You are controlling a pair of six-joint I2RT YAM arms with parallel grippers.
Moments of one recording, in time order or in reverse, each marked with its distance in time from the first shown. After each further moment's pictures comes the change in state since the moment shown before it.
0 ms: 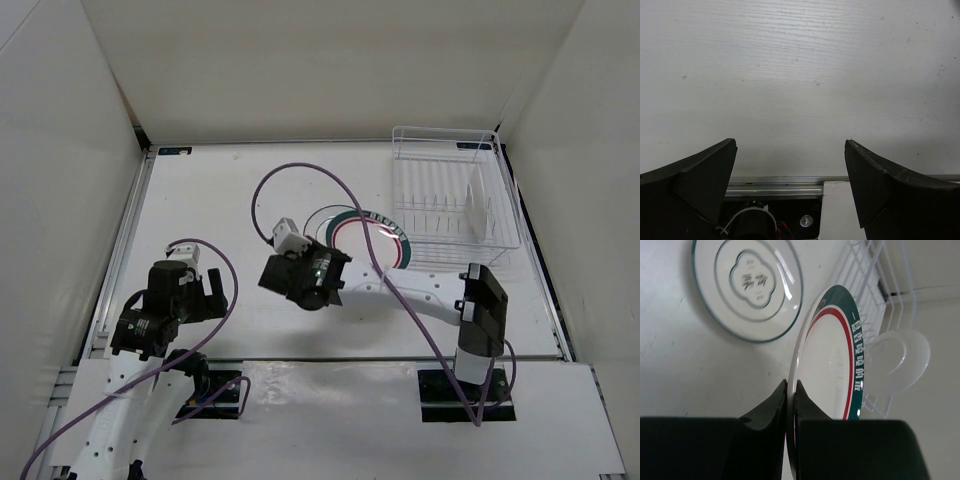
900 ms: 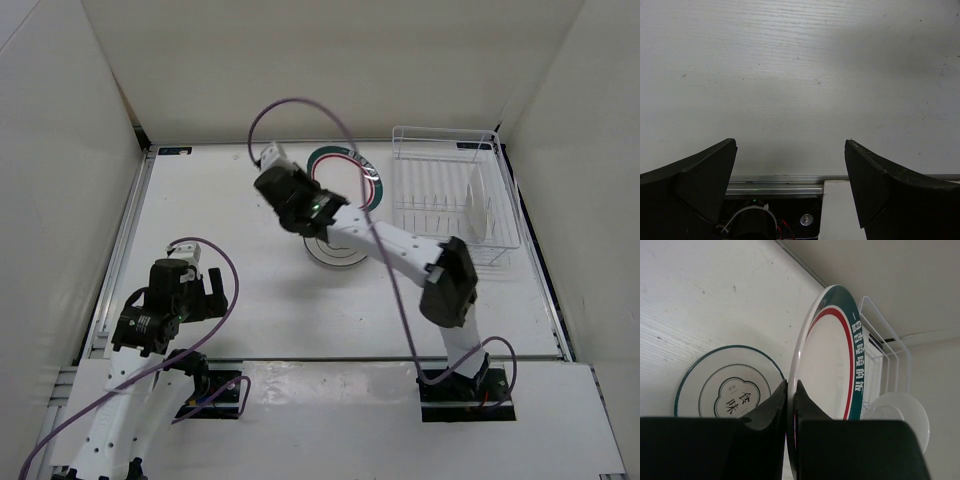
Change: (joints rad) left arm 0.000 0.021 0.004 0.000 -0.001 0.000; right arm -0.270 0.180 0.367 0.352 -0.160 -0.336
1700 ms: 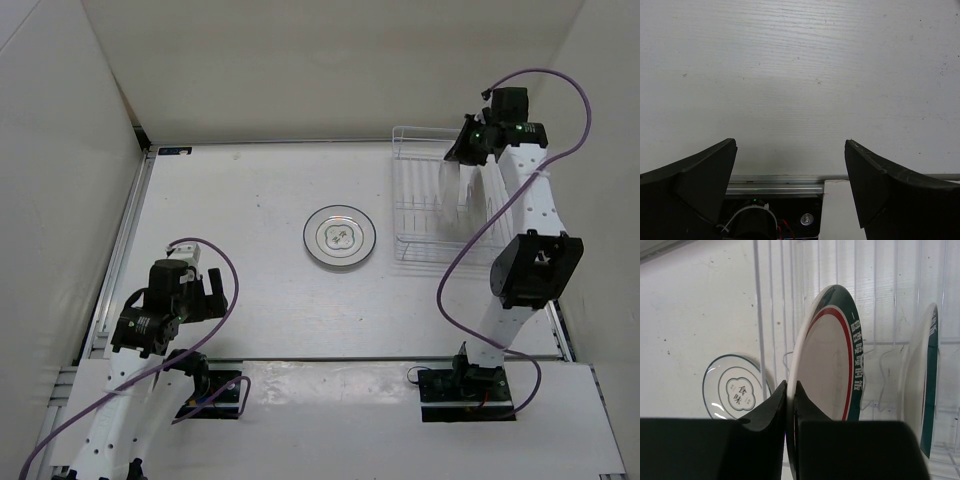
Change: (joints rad) left arm 0.000 -0.005 0.001 -0.006 -0.001 0.000; right arm -1.050 -0.119 -0.032 -0.239 -1.137 0.470
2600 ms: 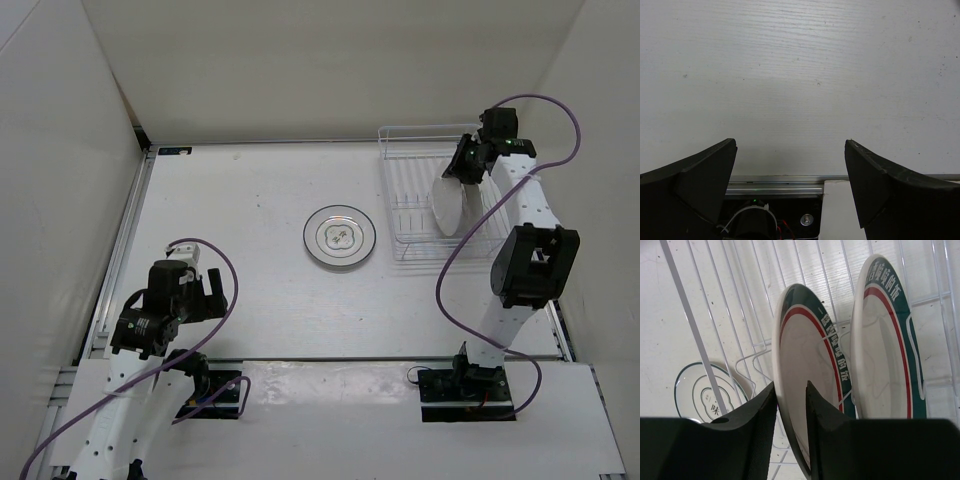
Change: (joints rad) left arm 0.000 -0.009 0.000 0.000 0.000 0.000; right arm -0.011 -0.003 -0.185 0.108 0.059 0.048
